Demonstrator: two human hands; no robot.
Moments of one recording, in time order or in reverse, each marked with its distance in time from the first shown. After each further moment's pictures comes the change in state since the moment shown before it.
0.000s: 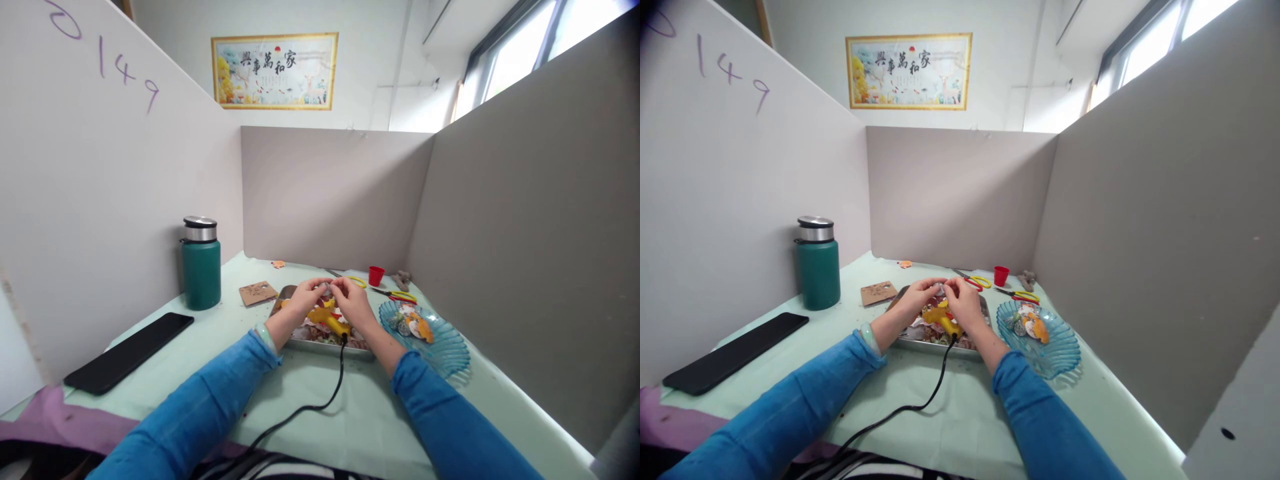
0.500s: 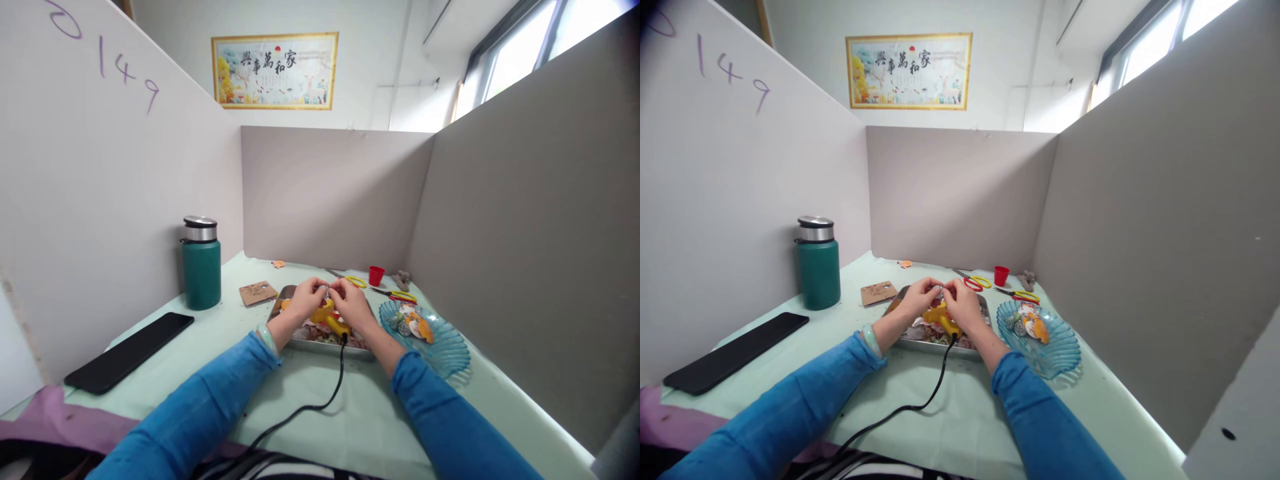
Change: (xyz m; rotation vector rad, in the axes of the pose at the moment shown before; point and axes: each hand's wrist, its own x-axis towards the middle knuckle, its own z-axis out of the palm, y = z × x) left_hand 0.002 -0.006 0.001 0.329 0.137 0.079; right_hand 0.000 0.004 0.002 -0.075 -0.052 -0.008
